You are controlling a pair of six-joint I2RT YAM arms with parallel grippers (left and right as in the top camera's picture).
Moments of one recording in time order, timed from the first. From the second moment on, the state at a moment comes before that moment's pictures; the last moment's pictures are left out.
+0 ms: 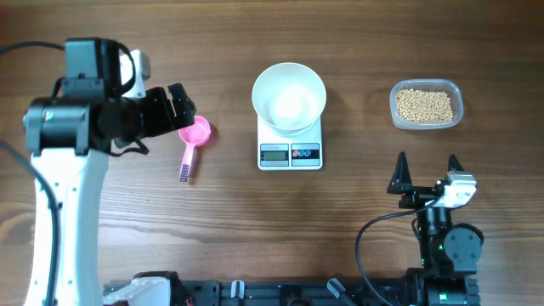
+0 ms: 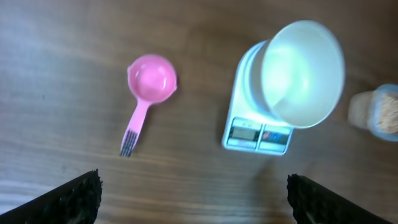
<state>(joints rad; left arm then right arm) -0.01 1.39 1.57 -1.31 0.21 -0.30 -0.03 0.02 0.01 0.01 0.01 0.09</state>
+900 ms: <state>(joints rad) 0.06 1.67 1.43 -1.33 0.10 -0.34 -0.03 0.02 0.01 0.01 0.01 0.09</state>
